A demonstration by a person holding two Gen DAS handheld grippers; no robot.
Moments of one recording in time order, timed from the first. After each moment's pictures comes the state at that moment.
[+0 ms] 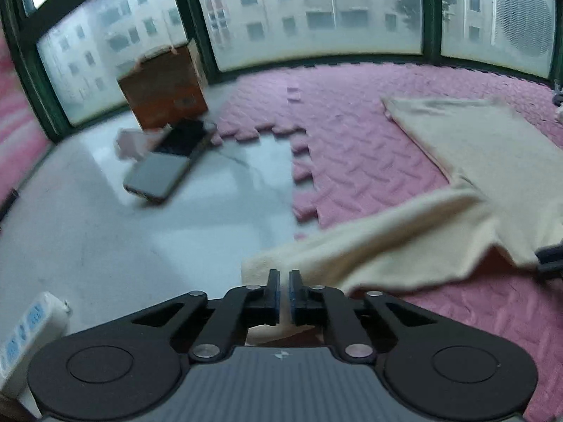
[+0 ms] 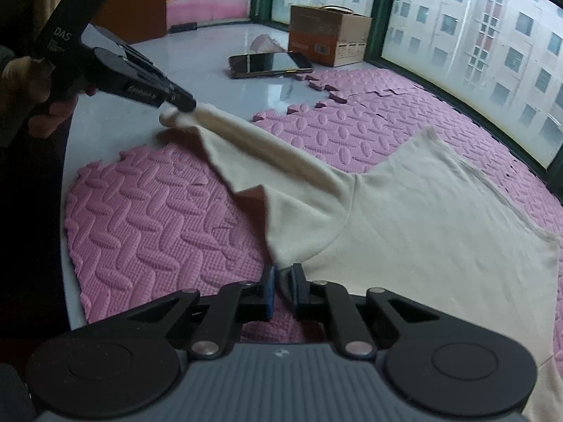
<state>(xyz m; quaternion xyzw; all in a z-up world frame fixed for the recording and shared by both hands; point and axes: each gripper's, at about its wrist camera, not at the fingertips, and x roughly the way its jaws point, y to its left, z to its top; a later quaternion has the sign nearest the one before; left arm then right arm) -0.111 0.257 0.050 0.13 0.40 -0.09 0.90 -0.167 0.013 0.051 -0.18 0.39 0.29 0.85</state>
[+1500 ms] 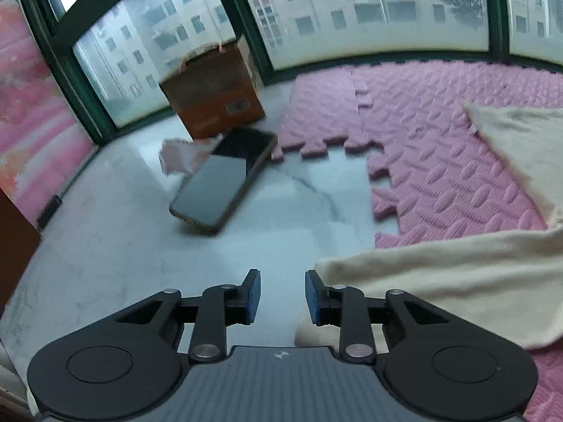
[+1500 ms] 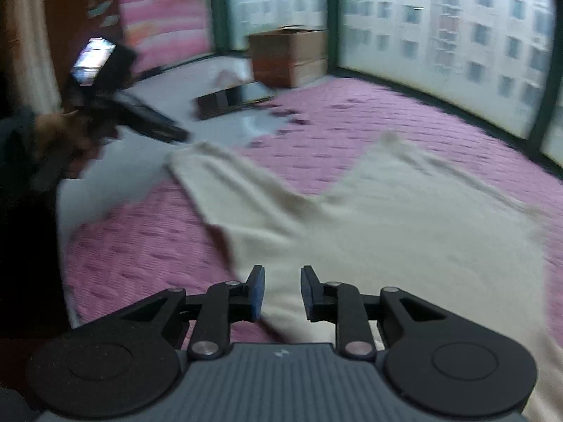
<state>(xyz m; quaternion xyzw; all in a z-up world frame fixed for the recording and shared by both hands) -0.049 0.256 0.050 0.17 0.38 0.01 0.91 -0.162 -0.034 0.074 -0.08 0.38 0.23 0.89</state>
